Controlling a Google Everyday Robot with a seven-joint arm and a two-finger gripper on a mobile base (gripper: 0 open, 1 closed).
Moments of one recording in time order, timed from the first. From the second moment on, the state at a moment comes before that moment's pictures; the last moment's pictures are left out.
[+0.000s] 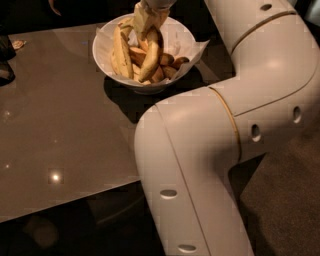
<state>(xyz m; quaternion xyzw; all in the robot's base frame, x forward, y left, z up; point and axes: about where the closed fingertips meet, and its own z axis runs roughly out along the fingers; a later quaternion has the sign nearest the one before) 0.711 0.016 0.990 -0.36 0.91 0.10 0.18</state>
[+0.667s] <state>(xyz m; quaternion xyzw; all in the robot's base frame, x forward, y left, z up) 0.709 0.006 0.987 -0.34 0.91 0.12 0.19</state>
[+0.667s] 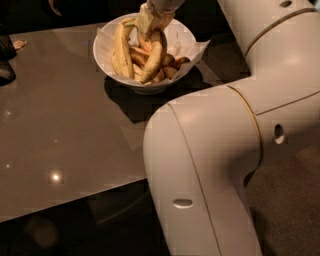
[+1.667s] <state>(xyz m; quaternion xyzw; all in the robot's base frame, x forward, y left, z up) 0.664 0.015 0.978 -0.32 0.91 0.18 0.18</state>
